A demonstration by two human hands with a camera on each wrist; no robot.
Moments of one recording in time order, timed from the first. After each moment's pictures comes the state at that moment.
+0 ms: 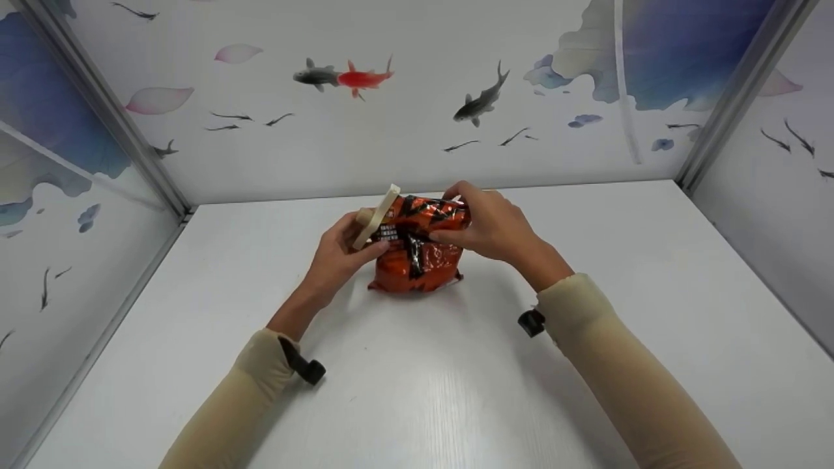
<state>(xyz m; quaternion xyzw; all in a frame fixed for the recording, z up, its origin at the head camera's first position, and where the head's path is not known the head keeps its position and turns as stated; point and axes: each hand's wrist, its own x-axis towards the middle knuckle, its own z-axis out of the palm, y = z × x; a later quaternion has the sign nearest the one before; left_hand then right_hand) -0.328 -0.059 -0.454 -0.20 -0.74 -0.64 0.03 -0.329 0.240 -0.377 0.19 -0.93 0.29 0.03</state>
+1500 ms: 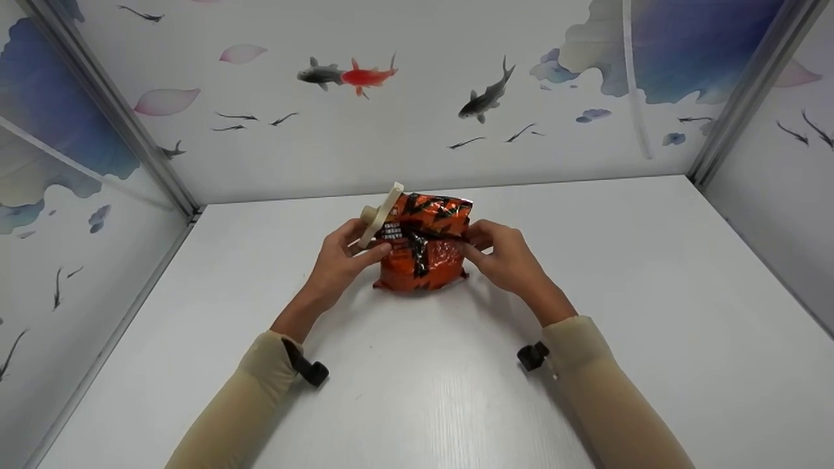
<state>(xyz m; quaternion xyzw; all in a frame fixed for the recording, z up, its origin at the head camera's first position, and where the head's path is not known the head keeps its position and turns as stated) -0.328 -0.063 -0.462 -0.18 -0.75 -0.64 0.00 -0.324 0.254 -0.453 0.17 -0.91 0.38 0.06</state>
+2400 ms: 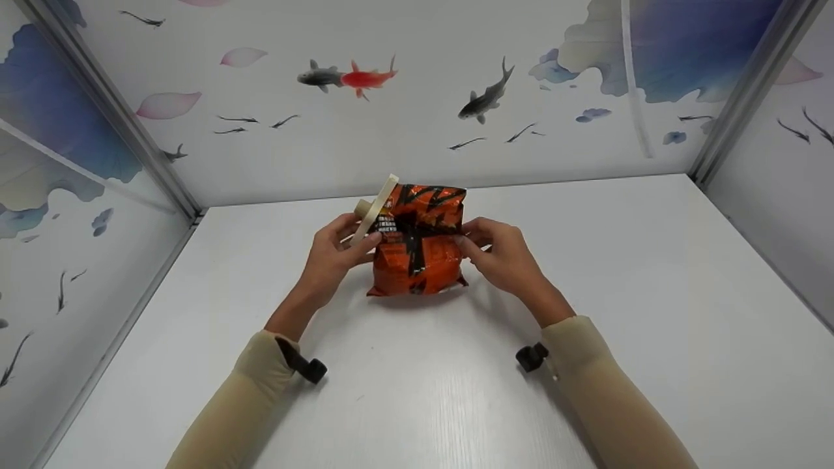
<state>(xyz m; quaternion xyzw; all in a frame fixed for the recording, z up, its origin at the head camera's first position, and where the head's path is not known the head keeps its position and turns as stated) -0.328 -0.071 -0.448 -0.18 -0.71 -0.69 0.00 -0.318 0.248 -0.450 0.18 -0.87 0.44 0.09</state>
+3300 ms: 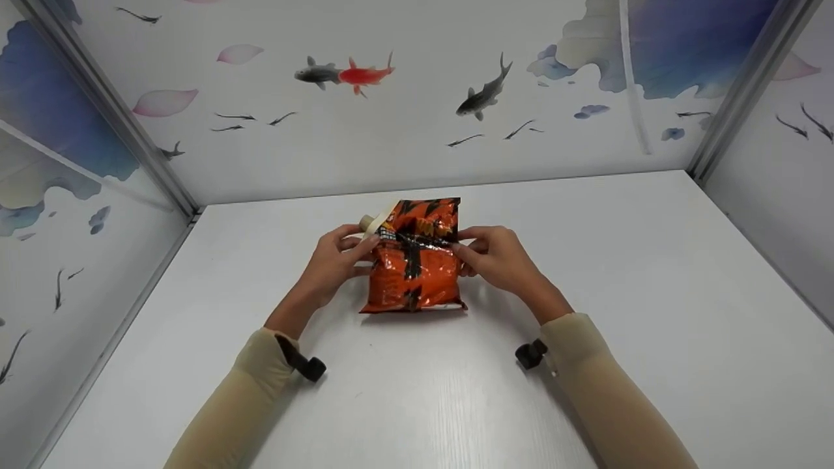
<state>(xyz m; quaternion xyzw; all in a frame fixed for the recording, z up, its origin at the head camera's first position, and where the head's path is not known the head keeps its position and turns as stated) -0.328 -0.070 -0.457 -0.06 -0.73 -0.67 -0.07 -0.321 0.252 -0.457 0.15 -0.87 0.46 -0.03</state>
